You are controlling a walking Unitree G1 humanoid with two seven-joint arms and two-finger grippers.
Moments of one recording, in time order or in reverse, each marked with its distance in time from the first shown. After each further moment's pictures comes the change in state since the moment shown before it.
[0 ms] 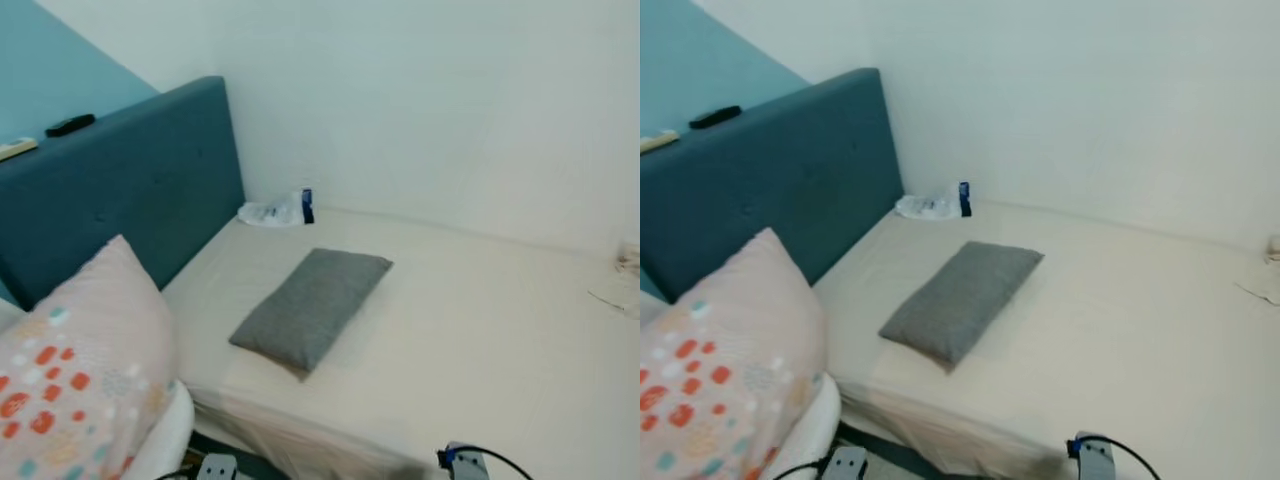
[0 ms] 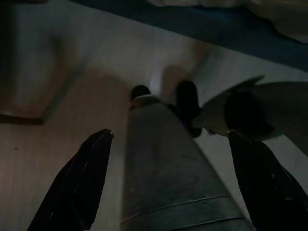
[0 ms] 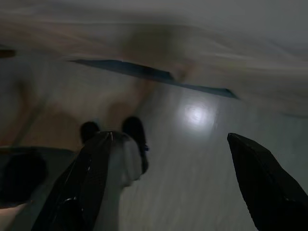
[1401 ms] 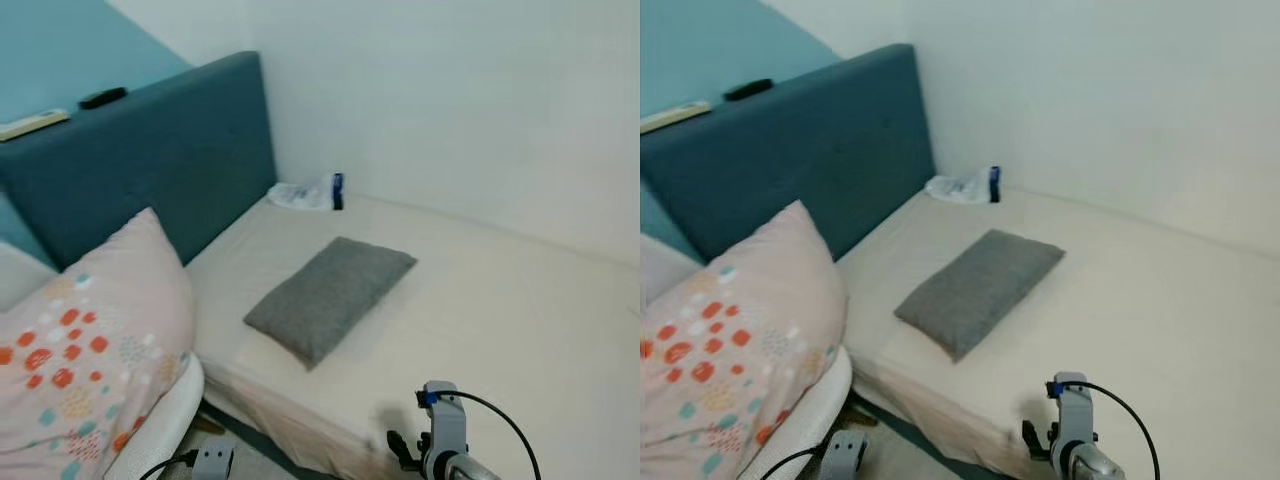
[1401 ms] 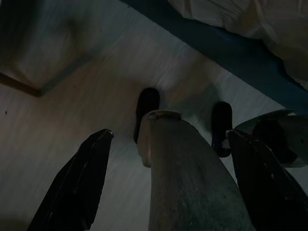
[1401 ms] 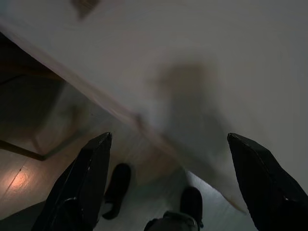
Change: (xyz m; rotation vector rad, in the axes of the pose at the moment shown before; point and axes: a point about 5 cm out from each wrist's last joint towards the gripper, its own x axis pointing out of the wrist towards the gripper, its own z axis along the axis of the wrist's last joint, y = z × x) left arm 0.004 -0.003 0.020 -0.065 -0.055 0.027; right arm 0.001 0.028 0.074 -0.092 -0.255 0.192
